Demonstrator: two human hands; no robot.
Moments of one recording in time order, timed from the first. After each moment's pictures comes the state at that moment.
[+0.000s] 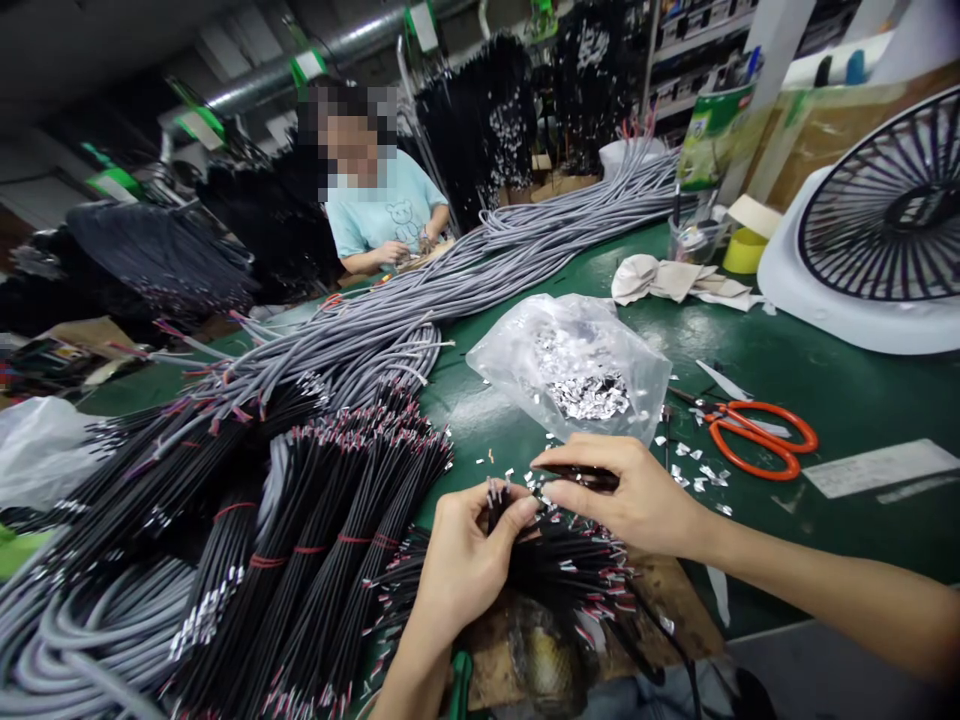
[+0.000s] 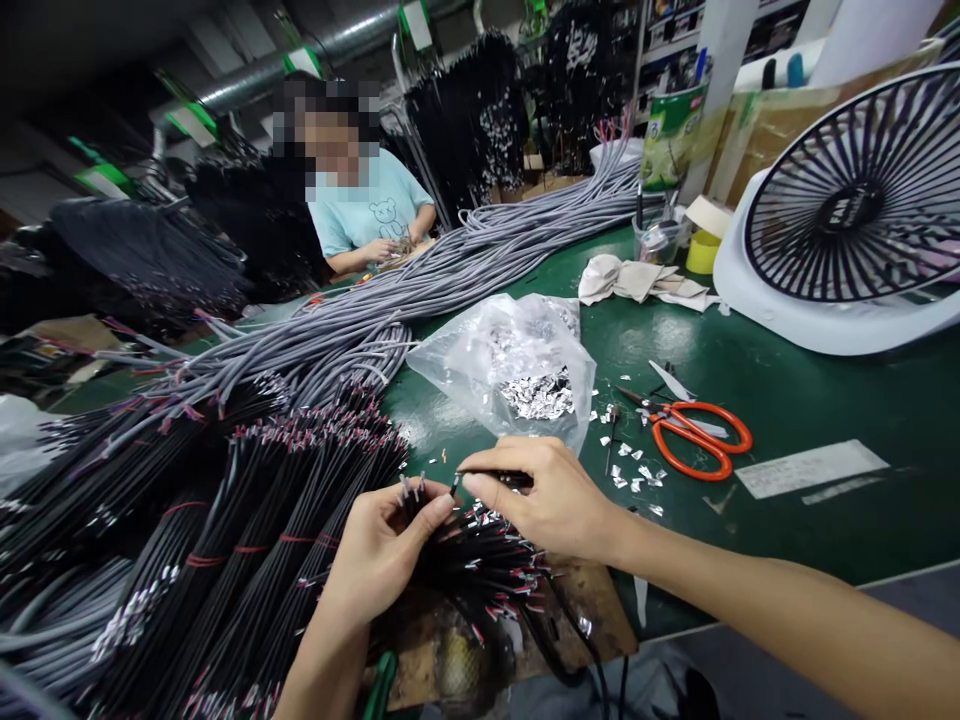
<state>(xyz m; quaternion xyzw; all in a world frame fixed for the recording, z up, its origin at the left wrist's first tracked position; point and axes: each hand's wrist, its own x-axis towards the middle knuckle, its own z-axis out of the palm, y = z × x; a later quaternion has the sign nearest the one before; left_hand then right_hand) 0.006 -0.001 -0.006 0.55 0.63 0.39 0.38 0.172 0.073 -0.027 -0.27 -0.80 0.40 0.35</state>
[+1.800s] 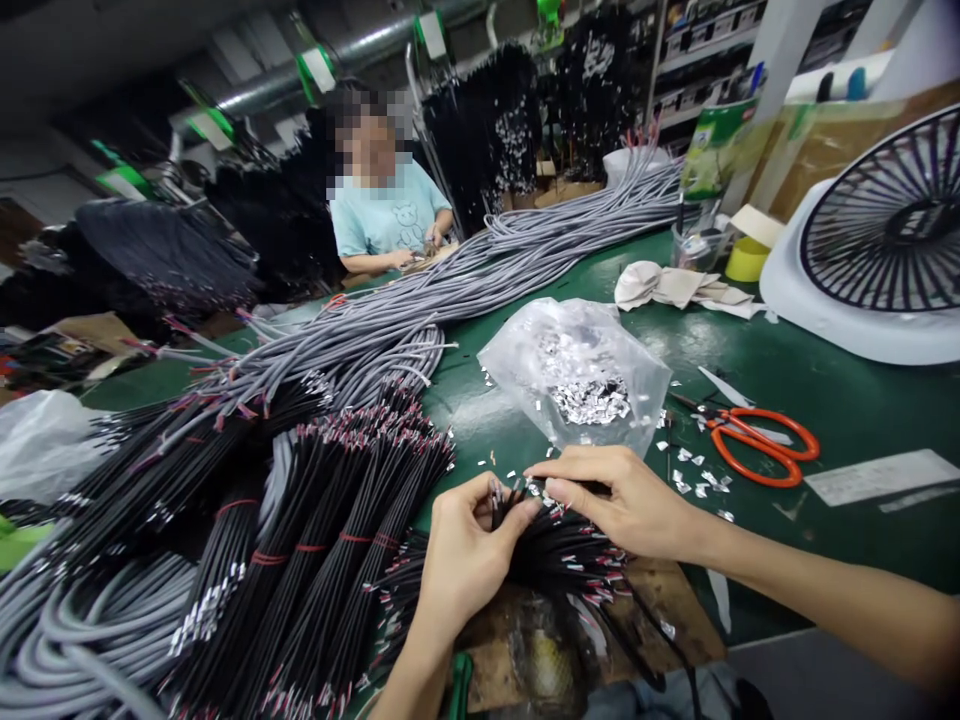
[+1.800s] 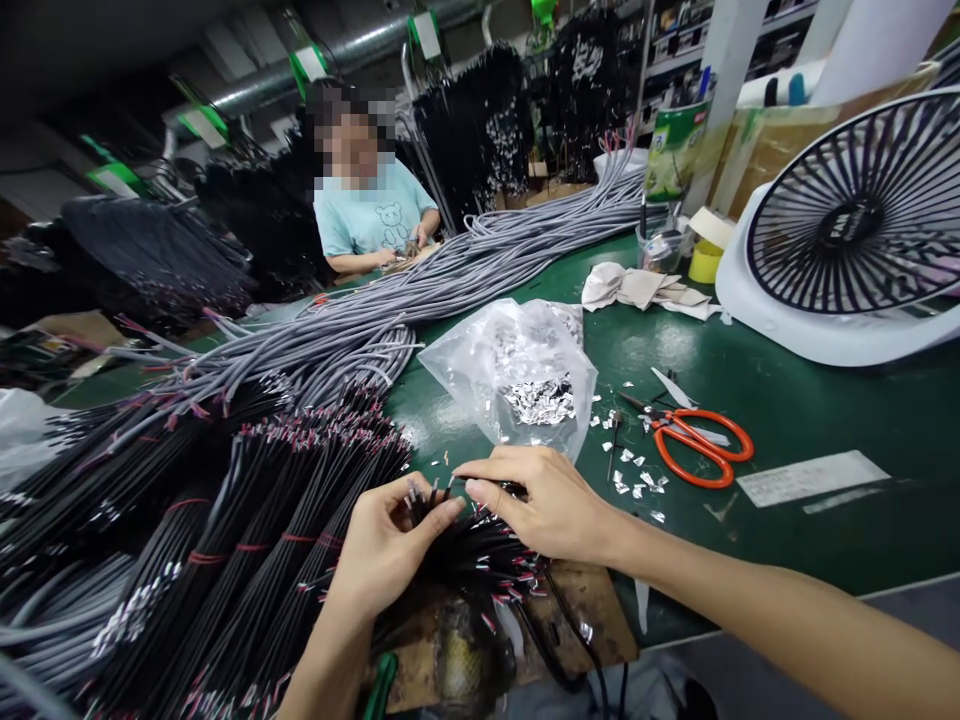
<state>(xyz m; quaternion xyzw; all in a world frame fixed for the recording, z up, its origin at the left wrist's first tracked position) 0.005 0.001 -0.010 0.52 0.66 0.41 0.36 0.169 0.072 -0.027 -0.25 -0.84 0.37 0.30</state>
